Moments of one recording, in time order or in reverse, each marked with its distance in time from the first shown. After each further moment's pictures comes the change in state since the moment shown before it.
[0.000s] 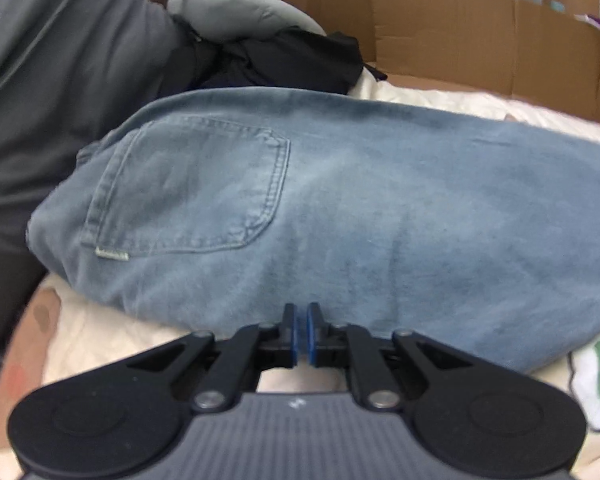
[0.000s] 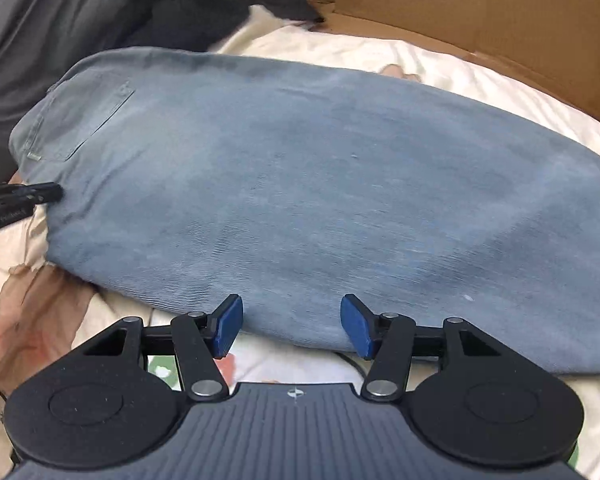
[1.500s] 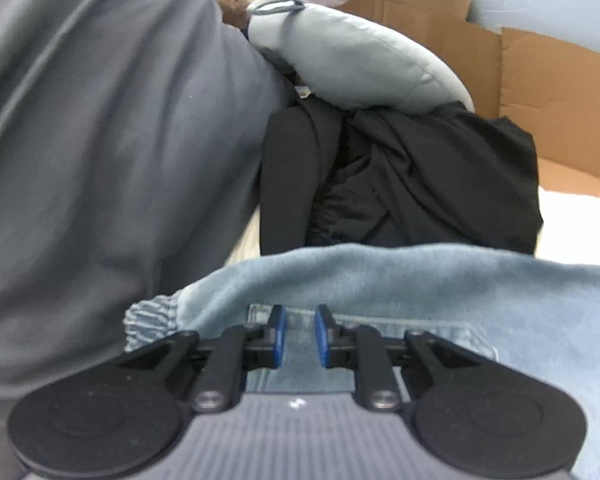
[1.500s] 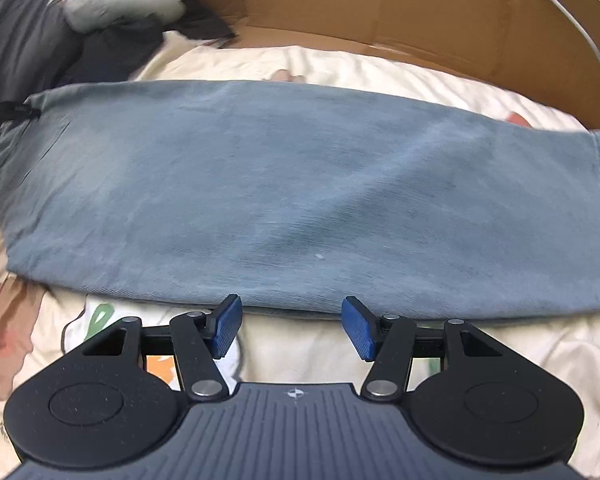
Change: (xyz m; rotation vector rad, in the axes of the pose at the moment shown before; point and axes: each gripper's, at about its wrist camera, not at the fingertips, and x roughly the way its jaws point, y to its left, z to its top) left arm 0.101 0.104 0.127 -0.084 -0.079 0.104; right arm -0.045 -0.061 -0.029 0.108 -0.012 -0.127
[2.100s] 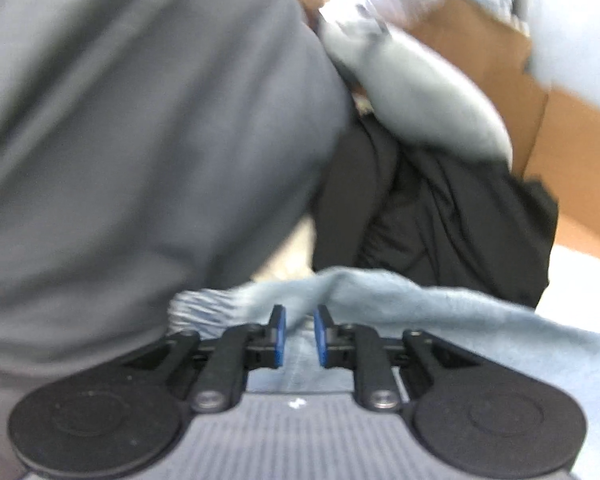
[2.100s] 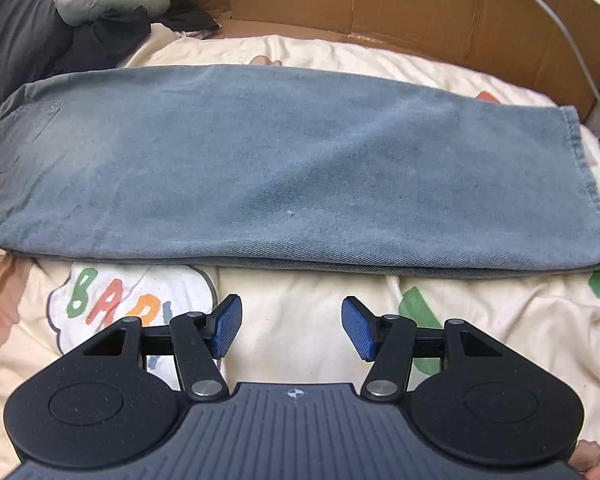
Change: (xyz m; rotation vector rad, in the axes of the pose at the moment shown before) left arm -0.048 0.053 0.009 -0.190 0.020 -0.015; right arm -0.013 -0.005 -0.028 0.000 -0.005 -0.049
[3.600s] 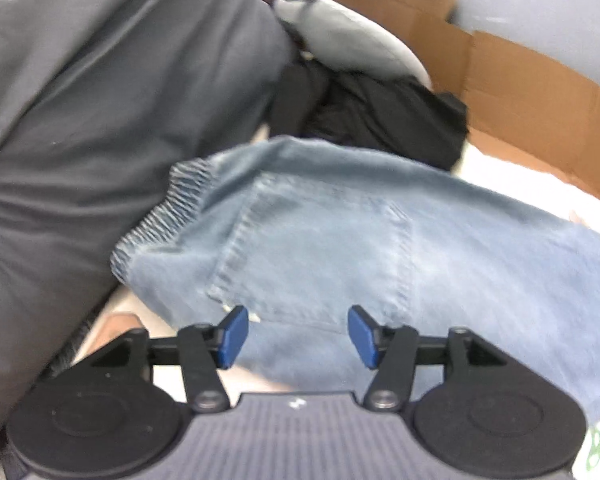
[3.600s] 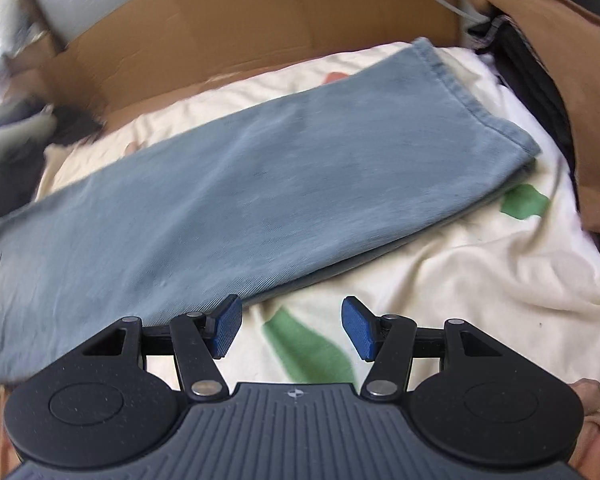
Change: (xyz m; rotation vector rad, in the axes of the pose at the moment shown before) left arm -0.087 -0.042 -0.095 0.098 0.128 -0.080; right arm -0.016 -0.112 -0.015 0.470 -0.107 -0.037
